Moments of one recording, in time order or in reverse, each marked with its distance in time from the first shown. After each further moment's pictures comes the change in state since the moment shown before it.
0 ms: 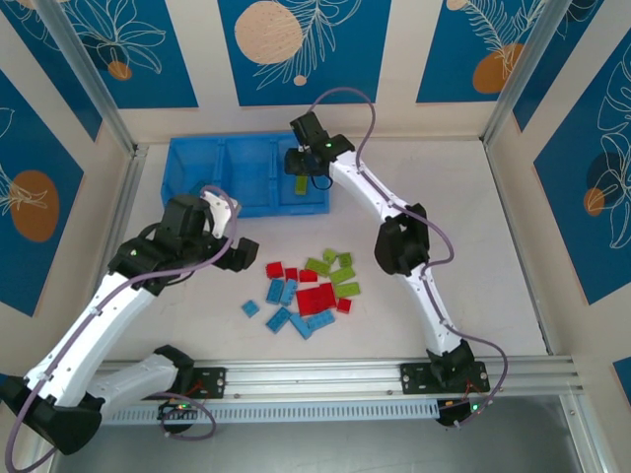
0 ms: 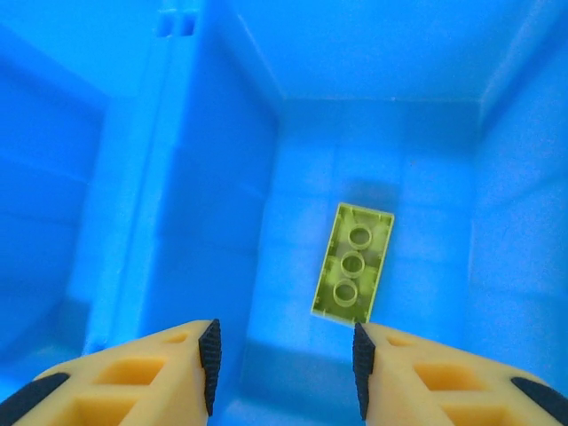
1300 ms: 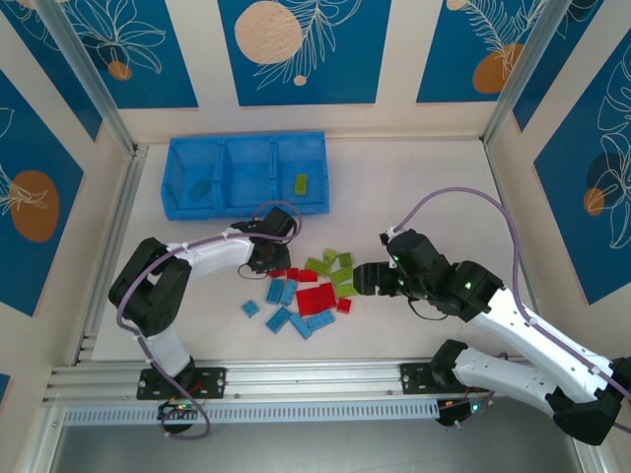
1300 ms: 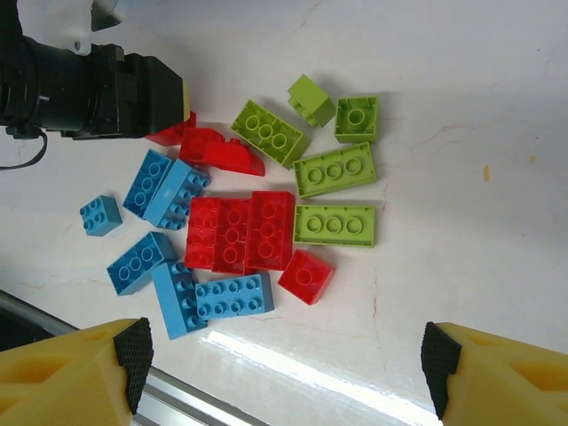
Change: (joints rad) left arm -0.155 0.722 -0.074 0.350 -0.089 -0.701; right arm 0.253 -1.557 -1.502 -0.055 0.048 0.200
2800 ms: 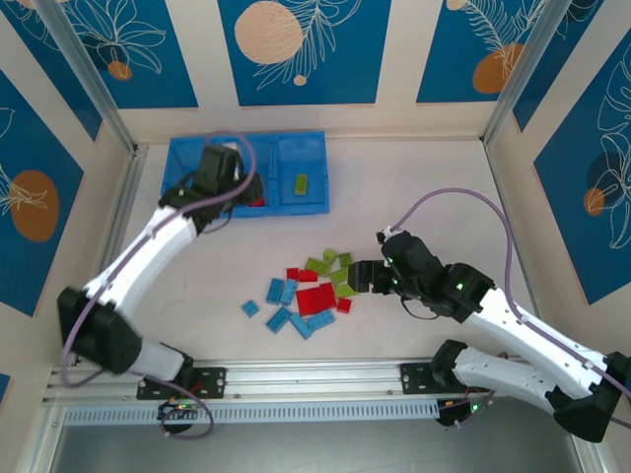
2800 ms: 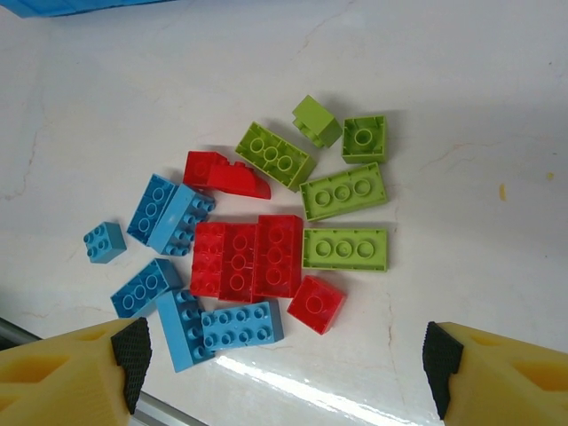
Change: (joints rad) left arm 0.175 -0.348 0.248 -0.058 -0.028 0.316; right arm 0.015 0.027 -0.053 0.113 0.035 0.037
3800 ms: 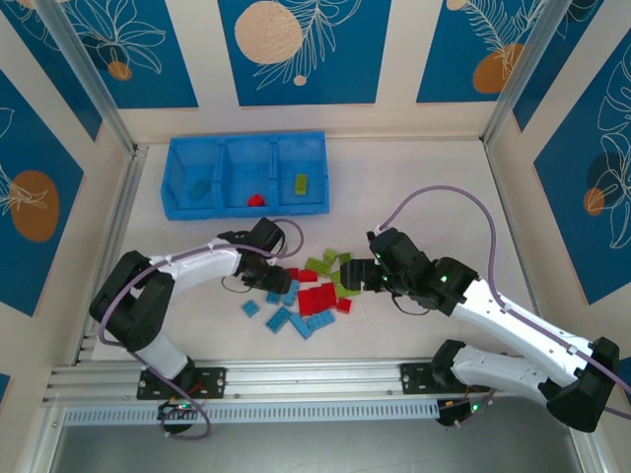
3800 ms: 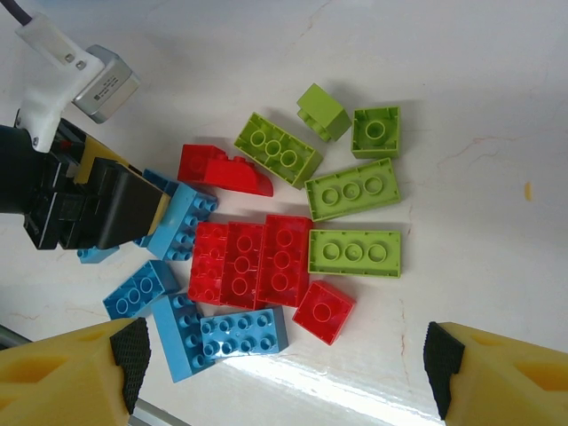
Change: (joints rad) left arm -0.163 0.242 -0.375 -0.005 0.252 0.122; right arm 0.000 0.074 -0.001 0.040 -0.020 0.004
